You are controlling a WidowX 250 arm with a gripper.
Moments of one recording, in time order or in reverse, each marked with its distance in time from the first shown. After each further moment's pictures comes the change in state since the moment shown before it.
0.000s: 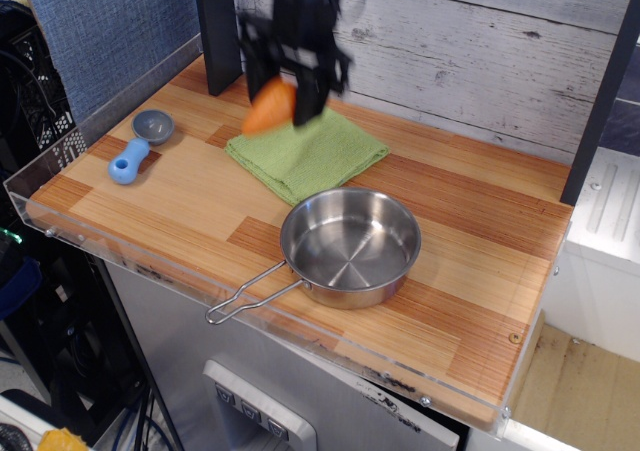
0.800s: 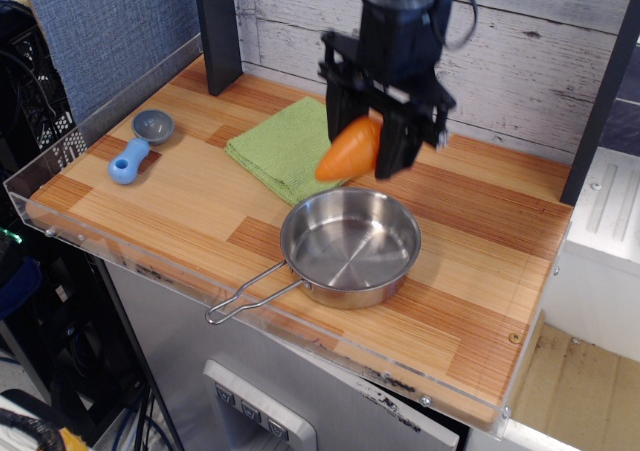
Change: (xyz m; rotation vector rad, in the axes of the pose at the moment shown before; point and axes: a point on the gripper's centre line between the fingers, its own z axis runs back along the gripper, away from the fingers) arm -0.031 -0.098 0.003 -0.046 0.033 -0.260
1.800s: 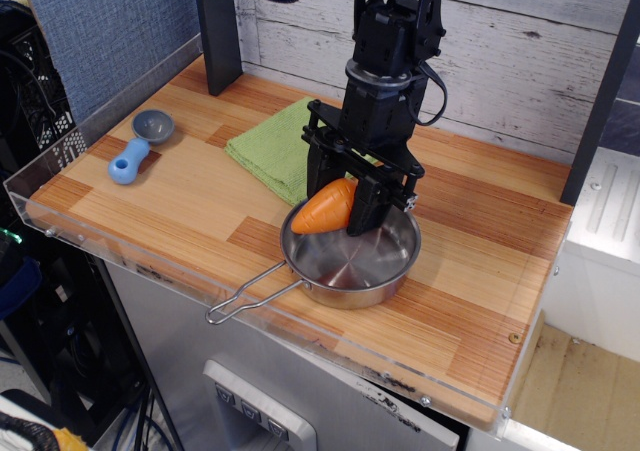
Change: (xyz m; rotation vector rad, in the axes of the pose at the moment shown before) arm -0.010 0.009 -0.049 -0.019 0.149 -0.008
